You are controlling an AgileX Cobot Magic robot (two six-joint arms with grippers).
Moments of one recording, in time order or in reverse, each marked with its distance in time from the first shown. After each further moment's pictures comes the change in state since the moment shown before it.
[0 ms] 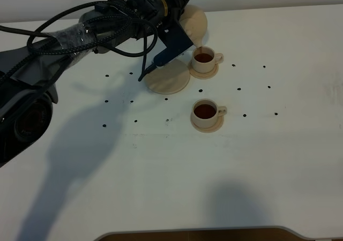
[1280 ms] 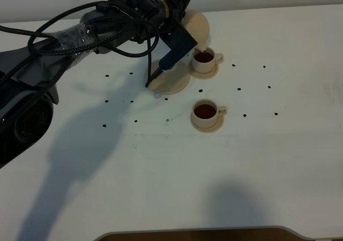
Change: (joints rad) left arm -0.008 -0.002 0.000 -0.089 0.060 -0.058; right arm 0.000 0.000 0.000 0.000 0.000 0.000
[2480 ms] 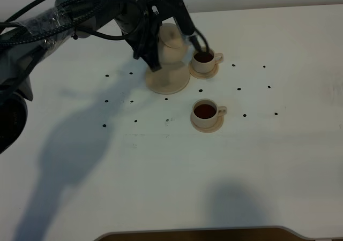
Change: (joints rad) left arm 0.018 -0.110 0.000 -0.230 0.555 -1.156; right arm 0.000 0.000 0.000 0.000 0.000 0.000
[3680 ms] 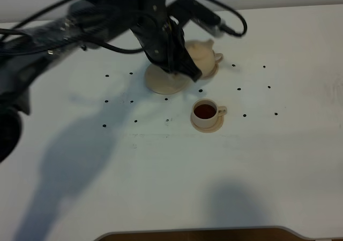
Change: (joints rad) left arm -0.088 -0.082 0.082 -0.157 0.041 -0.391; right arm 0.000 0.000 0.000 0.000 0.000 0.000
